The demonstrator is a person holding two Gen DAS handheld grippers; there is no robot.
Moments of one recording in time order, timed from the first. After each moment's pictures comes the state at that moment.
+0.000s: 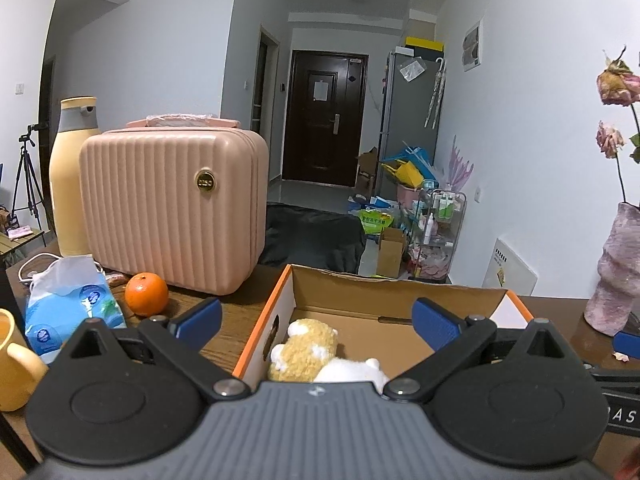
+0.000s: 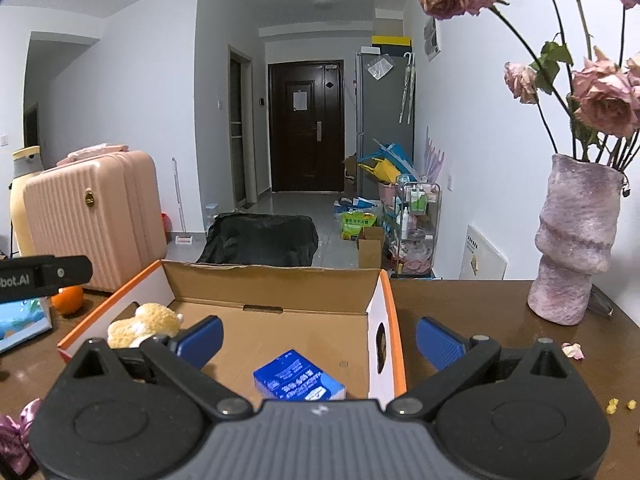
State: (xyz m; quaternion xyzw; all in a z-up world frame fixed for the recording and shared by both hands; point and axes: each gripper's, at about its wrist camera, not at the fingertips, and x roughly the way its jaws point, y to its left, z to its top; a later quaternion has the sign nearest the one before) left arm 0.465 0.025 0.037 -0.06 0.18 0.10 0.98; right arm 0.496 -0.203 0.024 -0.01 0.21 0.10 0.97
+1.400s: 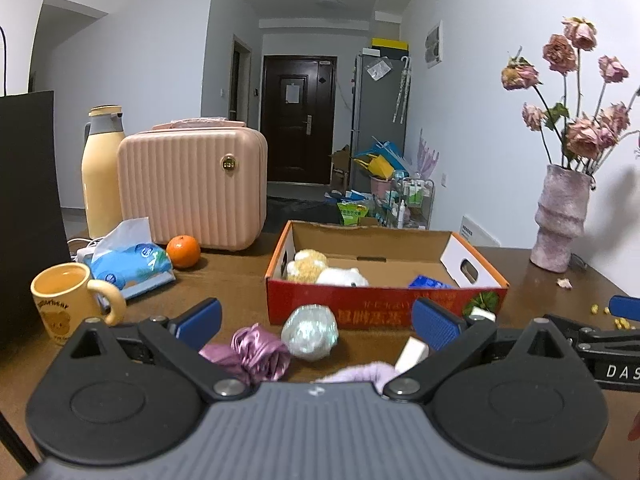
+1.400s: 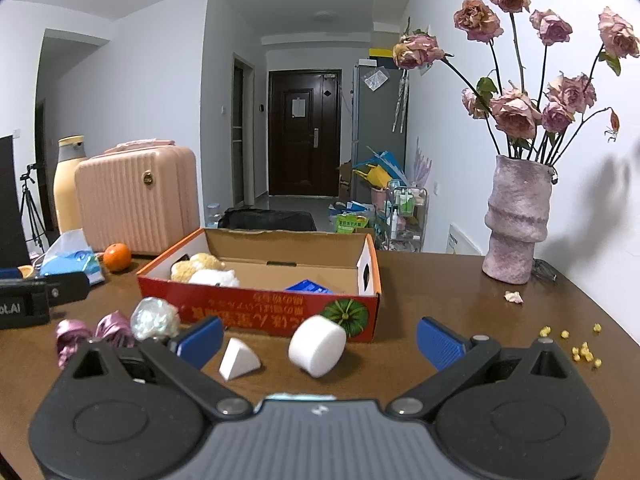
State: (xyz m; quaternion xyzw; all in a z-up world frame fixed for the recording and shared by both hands) left arm 0.281 0.011 0.033 -0.03 0.18 0.06 0.98; right arm 0.309 -0.215 0.027 -0.02 0.20 0.09 0.98
